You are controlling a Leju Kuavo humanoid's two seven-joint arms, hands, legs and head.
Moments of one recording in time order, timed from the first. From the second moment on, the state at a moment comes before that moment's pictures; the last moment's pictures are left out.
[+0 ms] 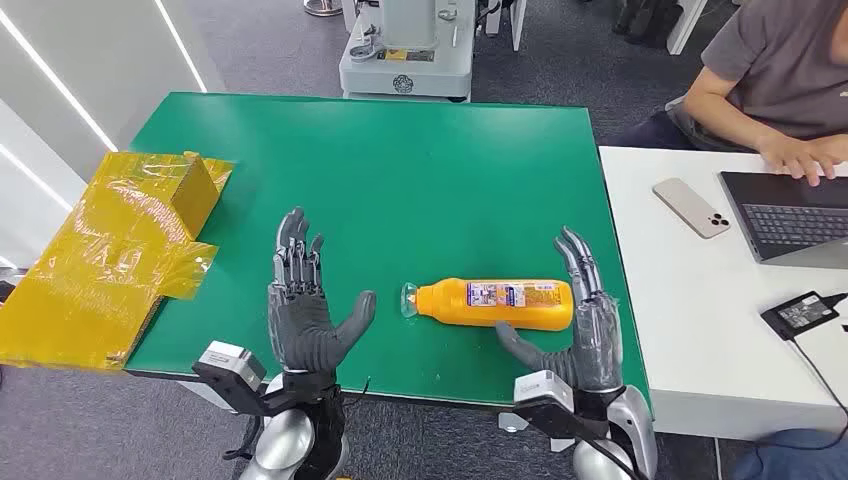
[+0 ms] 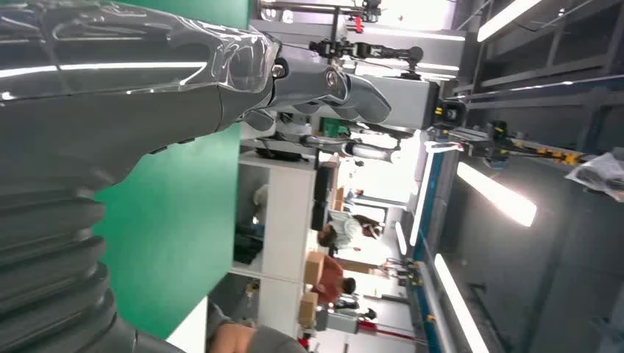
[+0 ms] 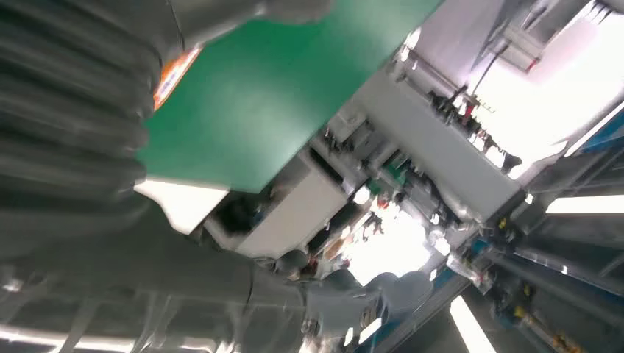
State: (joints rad) left arm -0.10 -0.20 -0.35 -1.42 -0.09 0.32 -0.59; right arm -0.07 -0.02 0.50 -1.50 0.57 -0.29 -0.43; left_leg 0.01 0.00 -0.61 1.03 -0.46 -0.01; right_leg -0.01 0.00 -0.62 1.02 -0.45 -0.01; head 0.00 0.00
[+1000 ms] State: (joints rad) left arm -0.19 -0.16 -0.40 -1.32 -0.05 0.28 -0.60; right arm -0.97 -0.30 0.84 -0.80 0.44 0.56 -0.35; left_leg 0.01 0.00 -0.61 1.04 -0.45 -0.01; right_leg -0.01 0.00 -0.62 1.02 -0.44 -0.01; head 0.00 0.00
